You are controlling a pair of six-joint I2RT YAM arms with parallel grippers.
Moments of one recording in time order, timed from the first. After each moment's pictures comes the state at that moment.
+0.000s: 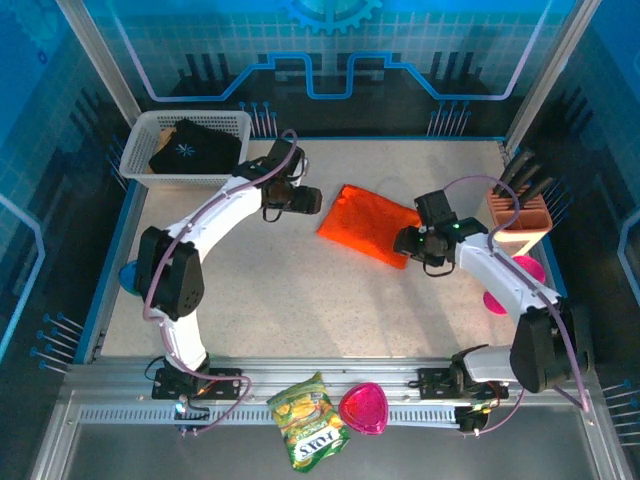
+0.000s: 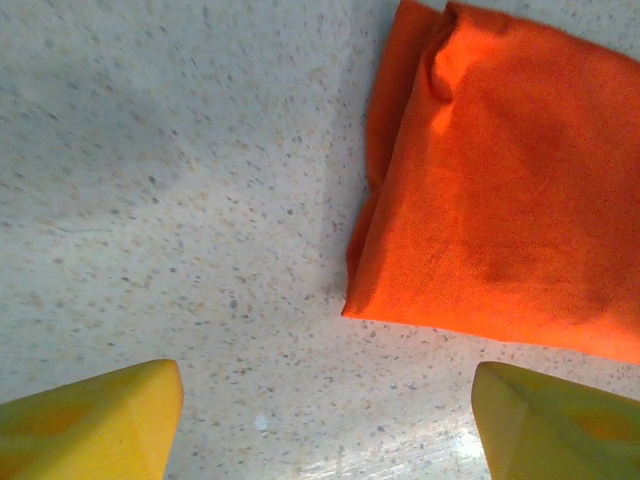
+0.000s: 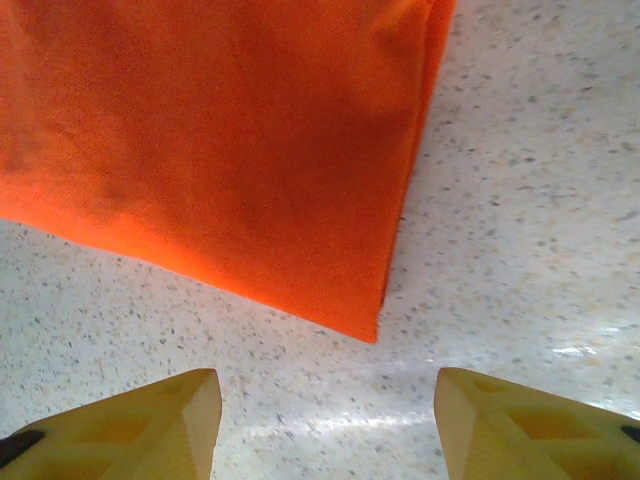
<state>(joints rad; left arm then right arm) -0.43 1.87 1.61 -0.78 0.07 -0.33 0.31 1.35 0.95 -0.72 -0.02 0.65</state>
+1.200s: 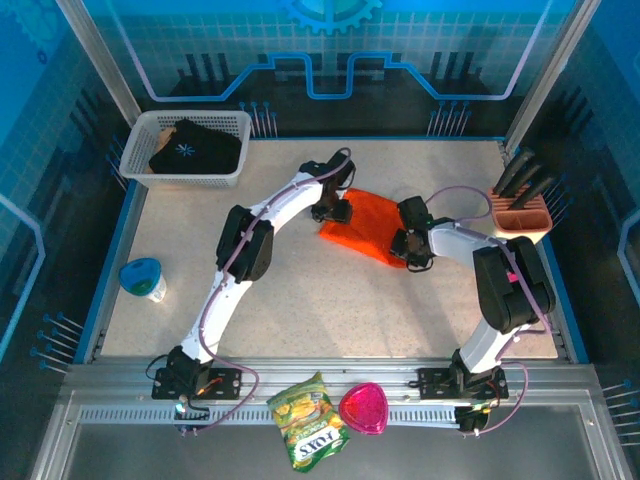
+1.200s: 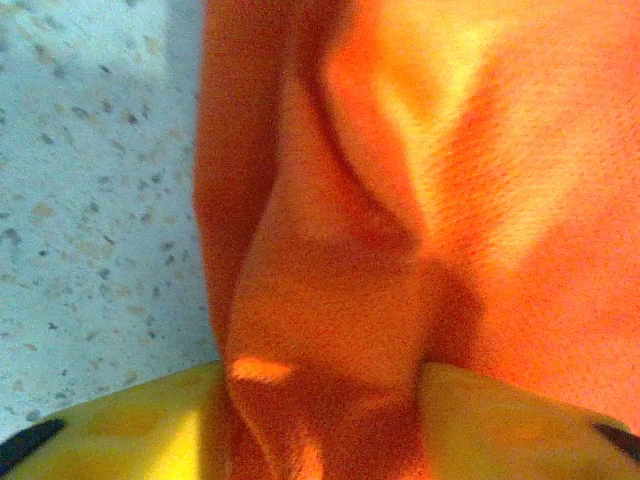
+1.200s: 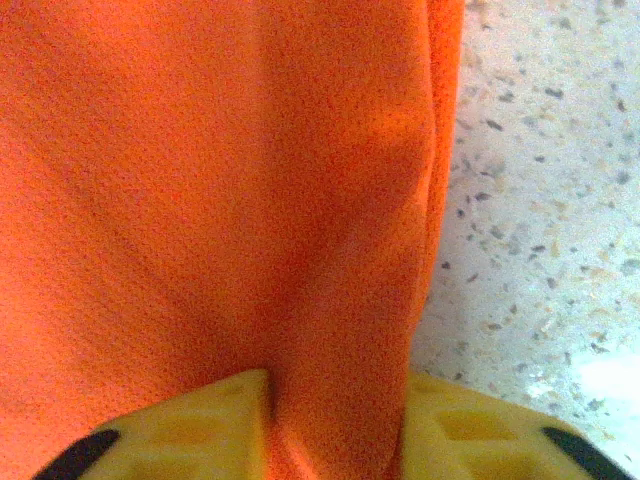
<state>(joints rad) -0.54 2.53 2.26 -1.03 0.05 -0.33 0.29 1.70 0.93 -0.45 0.03 0.74</state>
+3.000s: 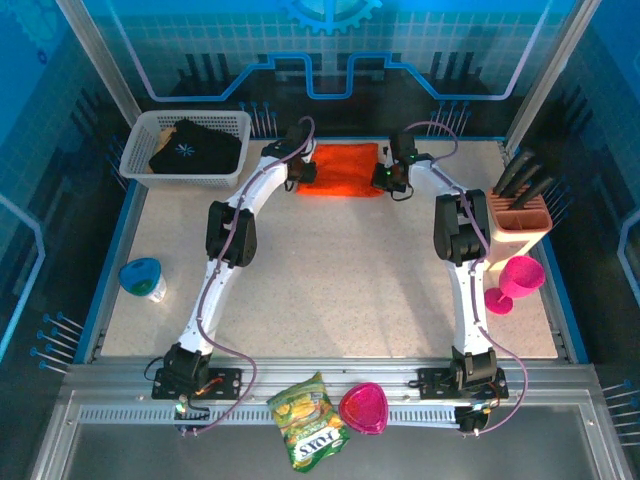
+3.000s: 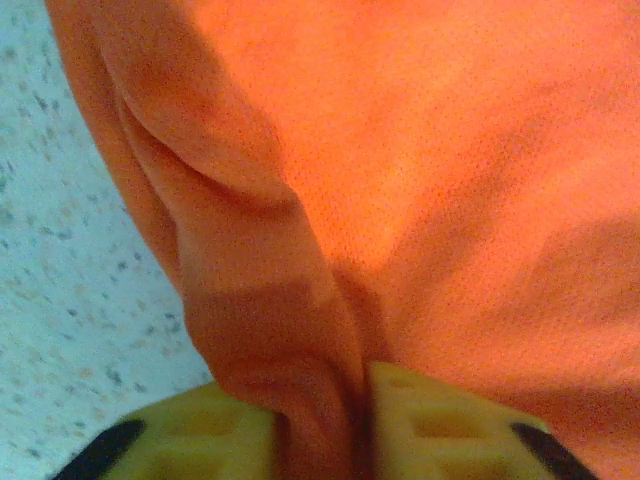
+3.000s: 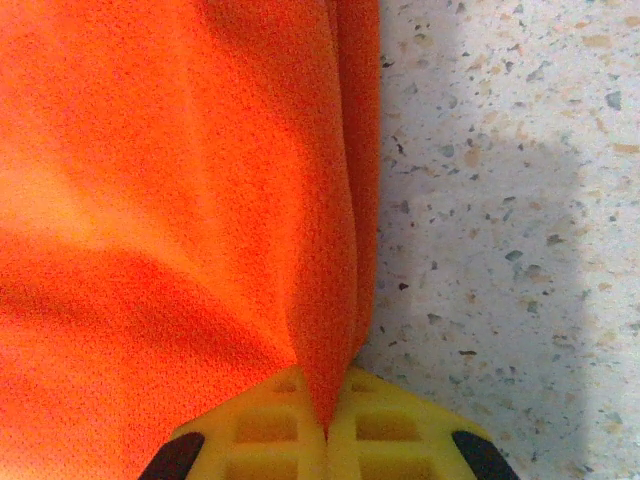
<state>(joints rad) -0.29 2.72 2.56 -0.82 -0.01 -0.10 0.18 2.44 2.00 -0.56 -0.21 0.38</state>
